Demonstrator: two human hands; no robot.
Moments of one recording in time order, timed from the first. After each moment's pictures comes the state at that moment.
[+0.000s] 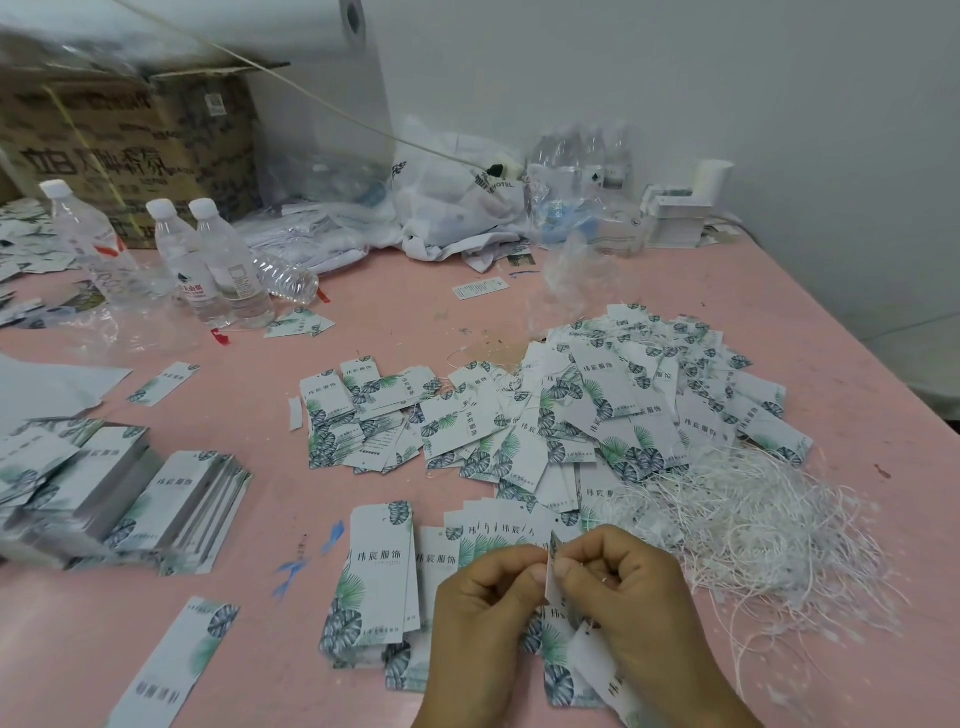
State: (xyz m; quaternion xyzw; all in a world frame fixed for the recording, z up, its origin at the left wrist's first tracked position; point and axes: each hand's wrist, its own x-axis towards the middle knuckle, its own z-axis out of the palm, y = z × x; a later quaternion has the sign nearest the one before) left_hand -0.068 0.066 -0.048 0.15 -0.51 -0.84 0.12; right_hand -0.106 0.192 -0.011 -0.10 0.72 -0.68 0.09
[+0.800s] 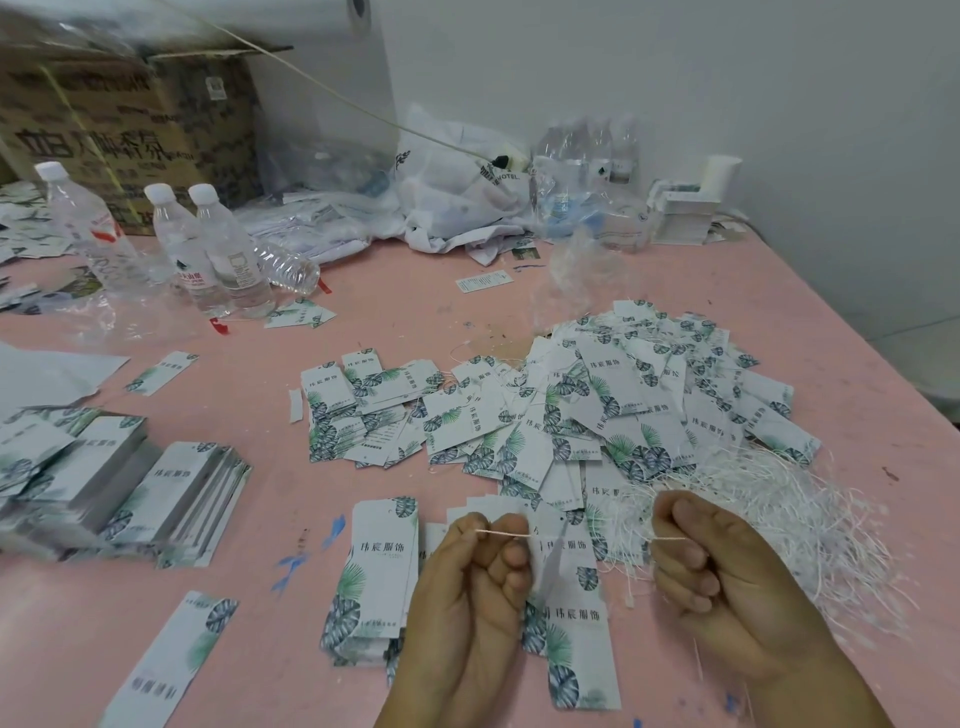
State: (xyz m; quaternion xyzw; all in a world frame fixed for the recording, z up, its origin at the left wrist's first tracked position) left_hand -0.077 0.049 -0.026 0.20 -0.17 -0.96 0.06; right_hand -0.147 0.241 0.001 0.00 0.40 -0.88 0.26
